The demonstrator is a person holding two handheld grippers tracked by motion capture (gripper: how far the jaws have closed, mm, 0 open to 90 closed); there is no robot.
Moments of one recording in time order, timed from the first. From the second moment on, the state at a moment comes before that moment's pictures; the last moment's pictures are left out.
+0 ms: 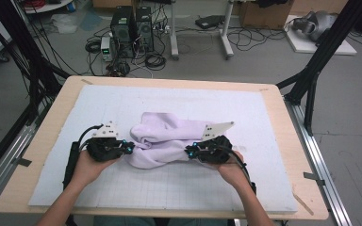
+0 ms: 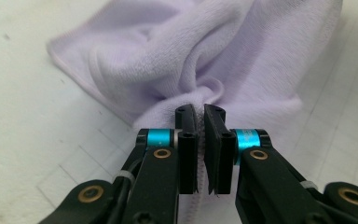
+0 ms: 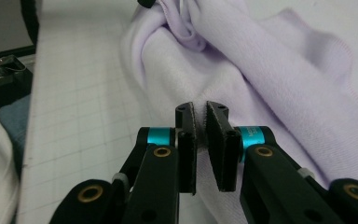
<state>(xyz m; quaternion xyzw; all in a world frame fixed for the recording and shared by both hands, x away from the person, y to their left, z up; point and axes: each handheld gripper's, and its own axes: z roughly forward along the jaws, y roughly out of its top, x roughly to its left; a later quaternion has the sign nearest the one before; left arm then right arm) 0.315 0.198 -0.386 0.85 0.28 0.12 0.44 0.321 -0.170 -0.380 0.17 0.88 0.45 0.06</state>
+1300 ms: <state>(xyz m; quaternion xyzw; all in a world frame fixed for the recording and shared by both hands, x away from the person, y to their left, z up) 0.300 0.191 -0.385 0.86 0.25 0.11 0.43 0.320 -0.192 -0.377 0.19 0.87 0.44 0.05</state>
